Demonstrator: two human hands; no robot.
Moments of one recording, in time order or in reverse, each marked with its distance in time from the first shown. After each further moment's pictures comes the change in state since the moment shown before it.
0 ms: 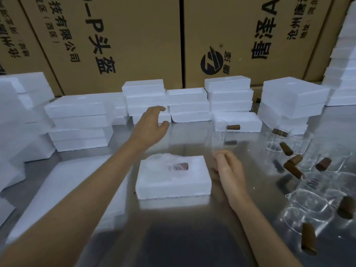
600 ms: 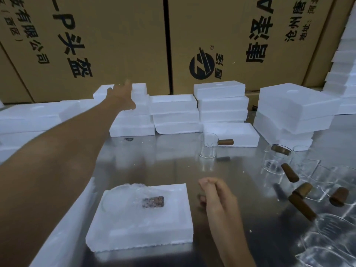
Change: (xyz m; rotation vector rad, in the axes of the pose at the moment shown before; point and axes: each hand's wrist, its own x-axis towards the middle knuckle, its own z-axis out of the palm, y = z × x) left_hand 0.203 -0.059 0.000 0.541 -0.078 -0.240; right_hand 0.010 0.014 -0.005 0.070 -0.017 0.040
